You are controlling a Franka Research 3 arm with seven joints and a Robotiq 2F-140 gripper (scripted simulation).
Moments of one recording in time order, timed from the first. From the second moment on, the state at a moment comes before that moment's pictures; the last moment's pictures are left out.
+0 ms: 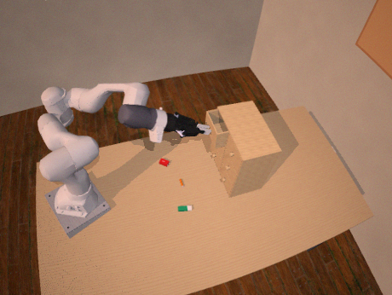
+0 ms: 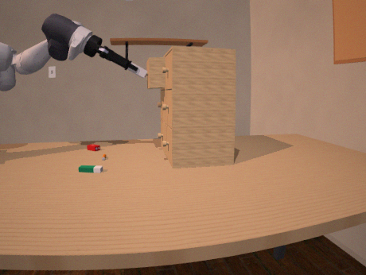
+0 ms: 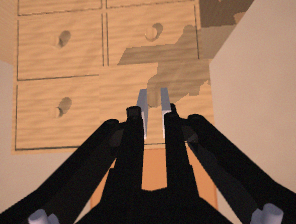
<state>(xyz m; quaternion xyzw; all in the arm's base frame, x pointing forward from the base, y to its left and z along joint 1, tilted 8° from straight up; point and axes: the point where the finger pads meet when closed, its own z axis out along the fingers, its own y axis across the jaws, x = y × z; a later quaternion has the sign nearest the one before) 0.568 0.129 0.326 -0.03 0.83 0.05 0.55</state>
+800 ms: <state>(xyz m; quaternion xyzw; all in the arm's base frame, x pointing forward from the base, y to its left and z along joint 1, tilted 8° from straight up) 0.554 0.128 0.323 -0.03 0.83 0.05 0.55</state>
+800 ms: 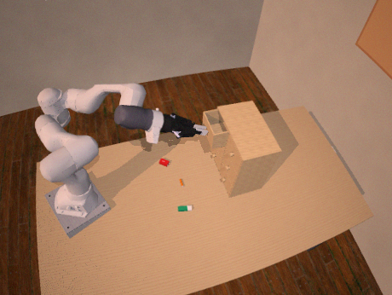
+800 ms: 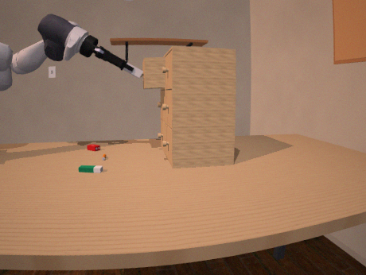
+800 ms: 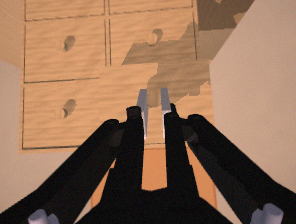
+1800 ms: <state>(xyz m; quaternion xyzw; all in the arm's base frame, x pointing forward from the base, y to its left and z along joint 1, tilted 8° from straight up) 0.553 0.128 0.323 -0.03 0.83 0.05 0.55</state>
